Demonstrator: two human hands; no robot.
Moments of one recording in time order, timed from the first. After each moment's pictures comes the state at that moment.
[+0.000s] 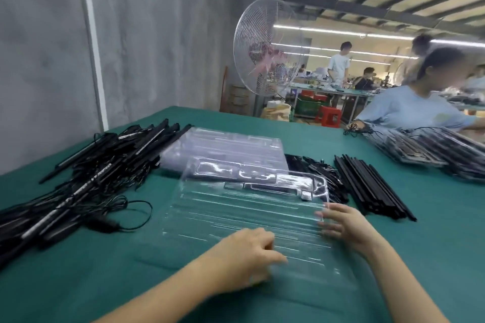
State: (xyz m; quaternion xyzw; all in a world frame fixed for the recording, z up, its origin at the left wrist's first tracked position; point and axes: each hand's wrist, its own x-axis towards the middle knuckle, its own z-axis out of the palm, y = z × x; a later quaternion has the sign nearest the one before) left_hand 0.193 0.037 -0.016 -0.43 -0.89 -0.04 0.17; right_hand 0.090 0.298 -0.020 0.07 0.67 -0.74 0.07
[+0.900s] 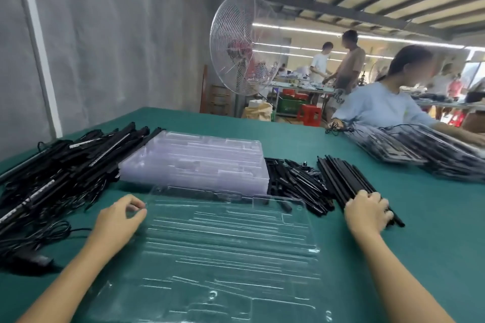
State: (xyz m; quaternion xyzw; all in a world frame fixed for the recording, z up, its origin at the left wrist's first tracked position) left_hand 0.096 -0.105 -0.047 0.12 -0.90 -0.36 0.21; right_hand 0.017 0.350 -0.021 0.27 0.93 -0.11 -0.22
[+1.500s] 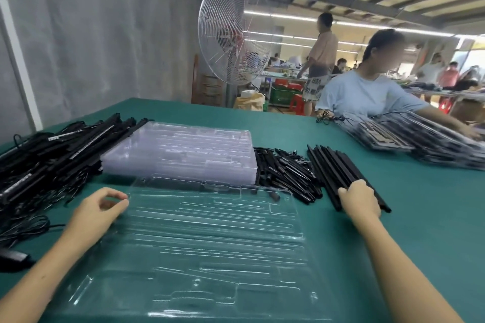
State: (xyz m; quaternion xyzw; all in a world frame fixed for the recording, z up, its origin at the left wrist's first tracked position) left_hand 0.083 -0.129 -0.067 0.09 -0.86 -0.46 0.21; right_hand 0.016 0.370 -0.014 0.26 0.91 -0.28 -0.18
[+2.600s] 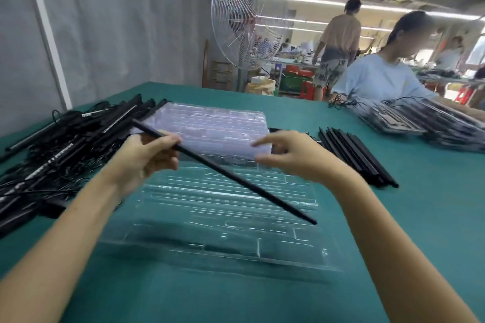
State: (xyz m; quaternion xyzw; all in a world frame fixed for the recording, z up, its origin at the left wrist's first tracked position) left_hand 0.142 -0.068 0.033 -0.10 -0.63 -0.76 0.09; right_hand 0.135 0.213 0.087 -0.28 0.93 -0.24 -0.03
